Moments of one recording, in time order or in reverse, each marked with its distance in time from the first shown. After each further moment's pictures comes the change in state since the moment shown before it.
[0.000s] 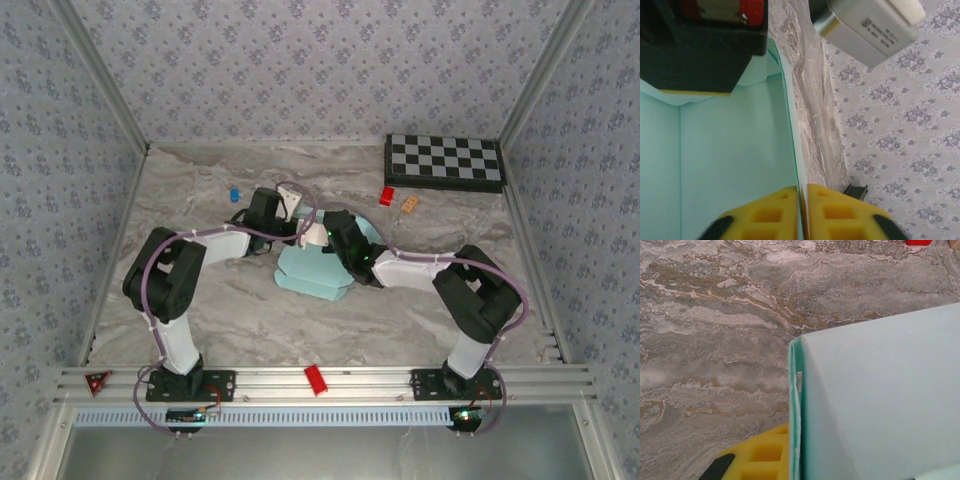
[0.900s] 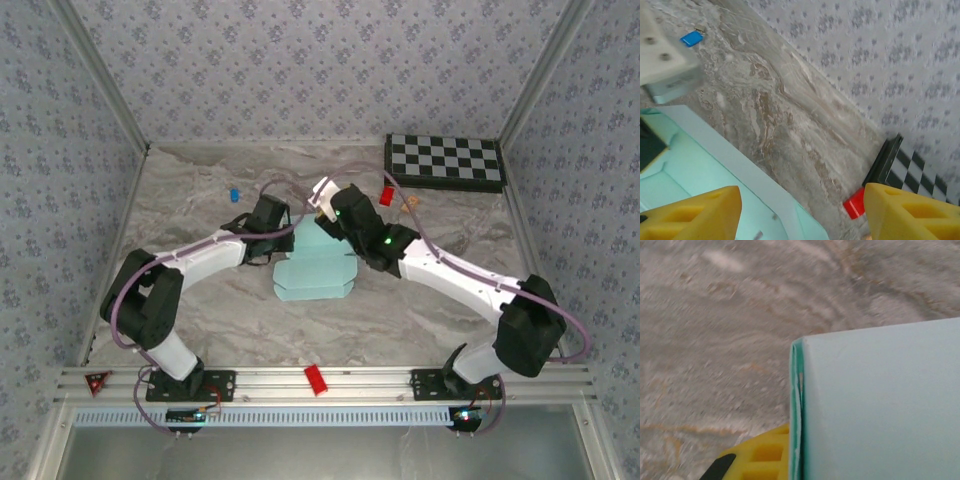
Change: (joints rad) left arm -0.091 -0.192 -0.014 -0.370 -0.287 -0.400; right arm 0.012 -0.268 0.245 -0.581 0.017 0.730
